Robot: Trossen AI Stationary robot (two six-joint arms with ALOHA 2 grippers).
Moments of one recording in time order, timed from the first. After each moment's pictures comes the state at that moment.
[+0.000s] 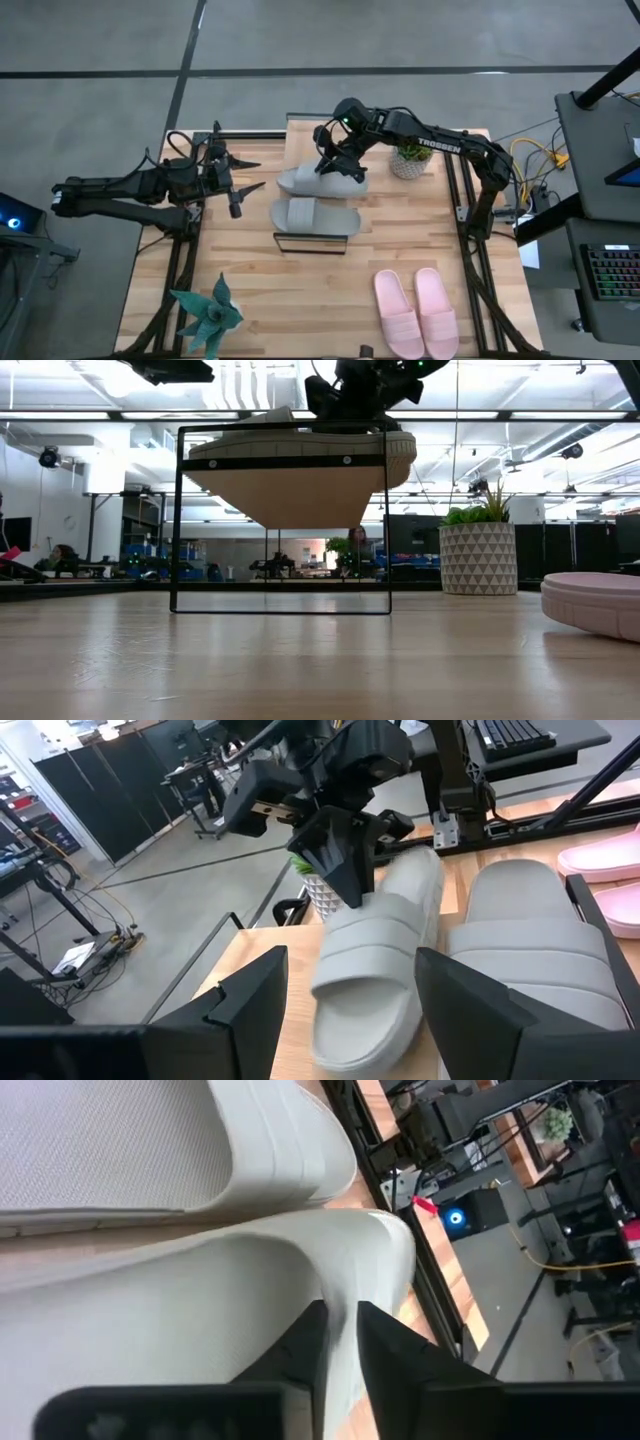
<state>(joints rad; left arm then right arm) 0.00 0.68 0.78 -0.28 -0.35 0.28 -0.40 1.81 1.68 -0.64 -0.60 -1.43</state>
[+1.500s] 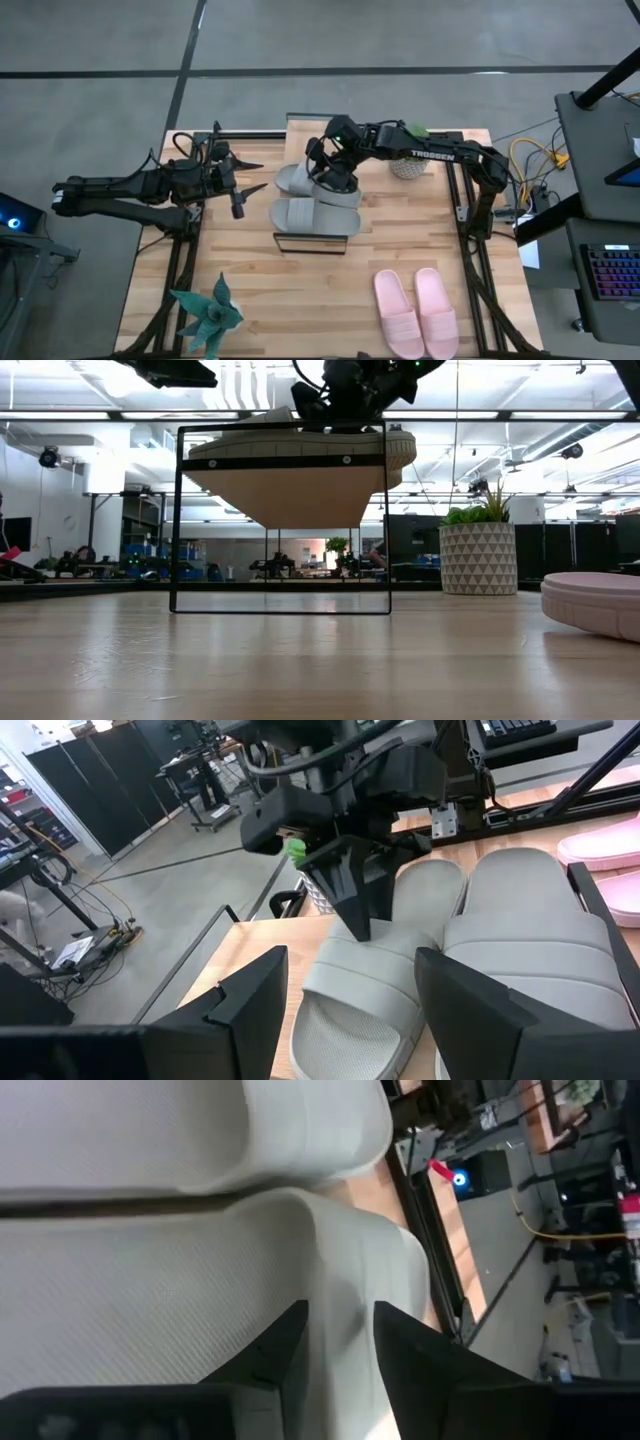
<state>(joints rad) 0.01 0.70 0.78 -0.28 -0.35 0.28 -0.31 1.84 1.62 -0.55 -0.38 -1.43</state>
